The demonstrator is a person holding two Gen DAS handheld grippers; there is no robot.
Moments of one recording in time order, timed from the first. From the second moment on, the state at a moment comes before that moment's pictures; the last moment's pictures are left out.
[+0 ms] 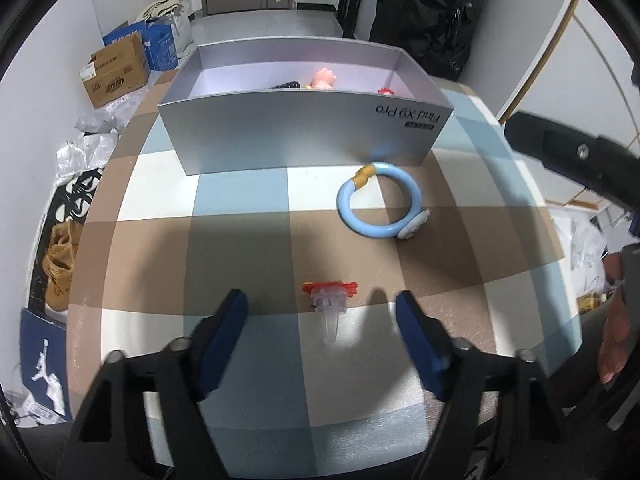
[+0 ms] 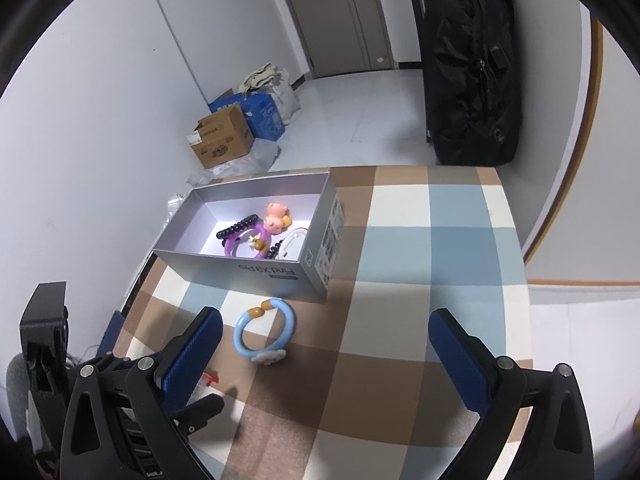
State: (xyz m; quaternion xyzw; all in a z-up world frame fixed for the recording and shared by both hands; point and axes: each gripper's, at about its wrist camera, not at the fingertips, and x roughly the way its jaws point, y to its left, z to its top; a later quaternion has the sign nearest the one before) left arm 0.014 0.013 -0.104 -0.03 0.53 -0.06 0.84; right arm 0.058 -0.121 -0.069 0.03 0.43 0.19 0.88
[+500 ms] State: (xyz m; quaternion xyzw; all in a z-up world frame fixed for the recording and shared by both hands) left arm 0.011 0.012 -0.104 -0.03 0.54 -0.07 0.84; right arm 0.058 -0.118 -0.076 0.03 0.45 0.19 0.87
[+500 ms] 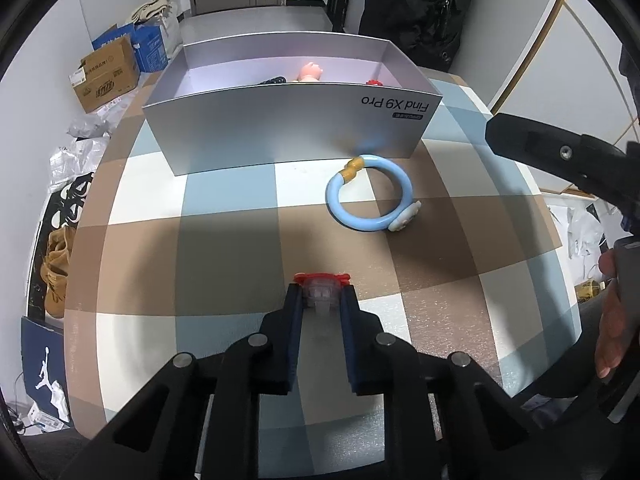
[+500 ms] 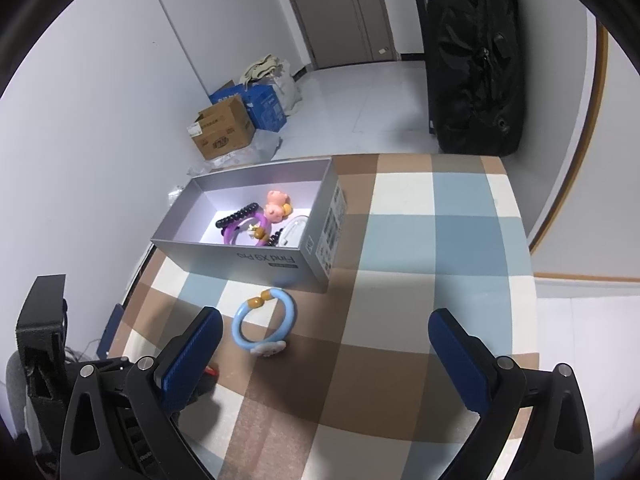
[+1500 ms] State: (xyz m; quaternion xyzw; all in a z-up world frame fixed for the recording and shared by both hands) left arm 0.026 0.071 -0.060 -0.18 0.47 -0.07 0.86; right arm 0.061 -0.077 -0.110 -0.04 0.50 0.22 0.84
